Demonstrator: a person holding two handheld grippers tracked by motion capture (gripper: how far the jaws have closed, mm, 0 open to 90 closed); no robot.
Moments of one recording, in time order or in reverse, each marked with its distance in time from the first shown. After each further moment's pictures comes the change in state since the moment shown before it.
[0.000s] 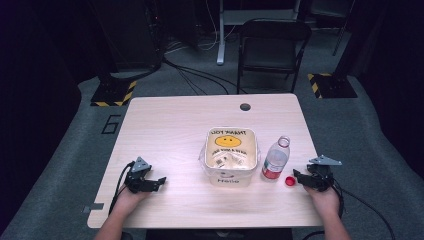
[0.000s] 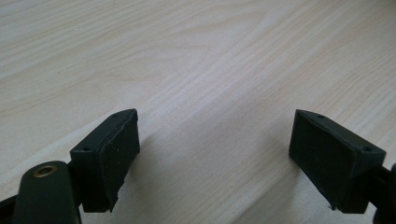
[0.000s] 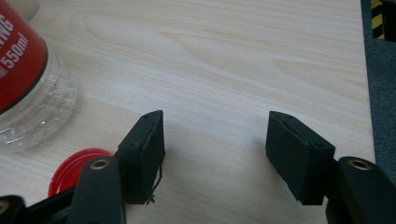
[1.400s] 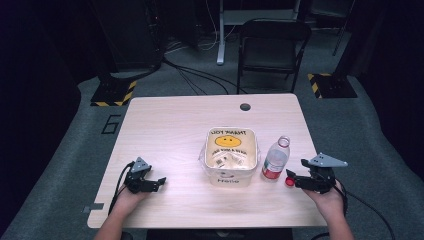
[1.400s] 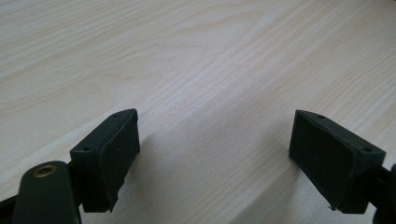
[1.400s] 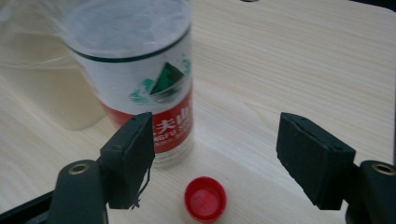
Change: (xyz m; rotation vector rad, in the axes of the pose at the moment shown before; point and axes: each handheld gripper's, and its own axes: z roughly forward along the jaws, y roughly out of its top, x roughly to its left) left arm 0.000 -0.001 0.000 -0.009 -0.002 -0.006; right arm 0.037 0.031 -0.058 -0.138 0.177 -0.163
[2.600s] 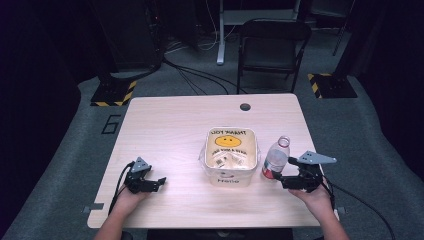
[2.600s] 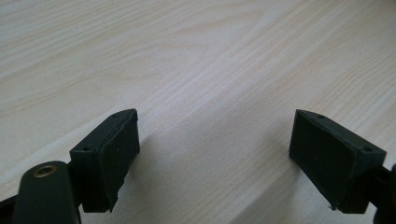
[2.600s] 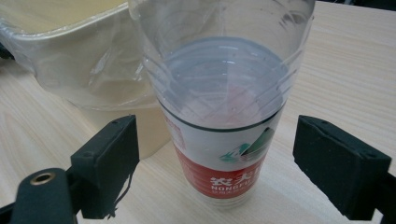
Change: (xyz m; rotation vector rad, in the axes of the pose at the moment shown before) left arm 0.000 0.000 0.000 0.005 0.001 0.011; right arm 0.024 0.018 0.015 -0.048 0.142 0.024
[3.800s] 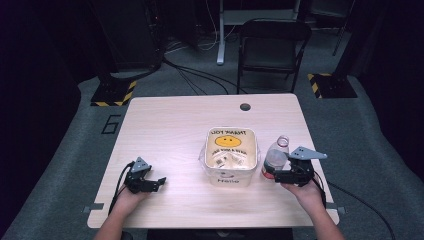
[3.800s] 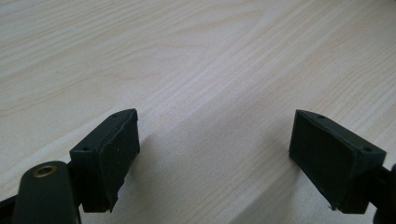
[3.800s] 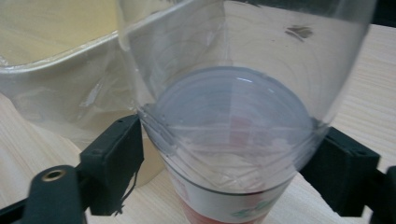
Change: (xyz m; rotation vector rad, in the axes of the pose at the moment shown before) left arm 0.000 0.000 0.000 0.003 -0.003 -0.006; right arm 0.006 0.011 0.020 -0.029 -0.018 -0.014
